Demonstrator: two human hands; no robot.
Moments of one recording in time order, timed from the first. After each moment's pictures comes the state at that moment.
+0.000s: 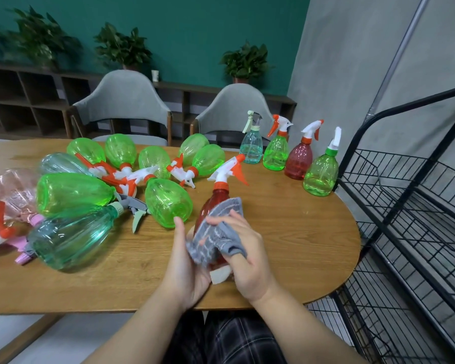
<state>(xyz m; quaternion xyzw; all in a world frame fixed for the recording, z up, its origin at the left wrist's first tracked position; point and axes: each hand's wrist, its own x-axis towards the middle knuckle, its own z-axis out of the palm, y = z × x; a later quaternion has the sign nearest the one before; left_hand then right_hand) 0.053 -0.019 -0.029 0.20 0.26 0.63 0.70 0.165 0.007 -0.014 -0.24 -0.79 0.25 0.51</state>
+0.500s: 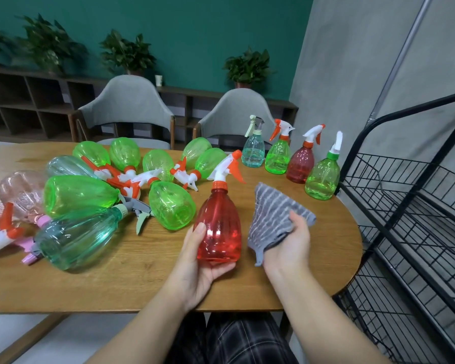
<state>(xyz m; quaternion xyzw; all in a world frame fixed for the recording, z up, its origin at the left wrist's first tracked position) 0.052 -0.018 -0.037 0.20 0.30 0.65 0.67 0.184 0.019 0.024 -0.31 -0.20 0.65 0.67</state>
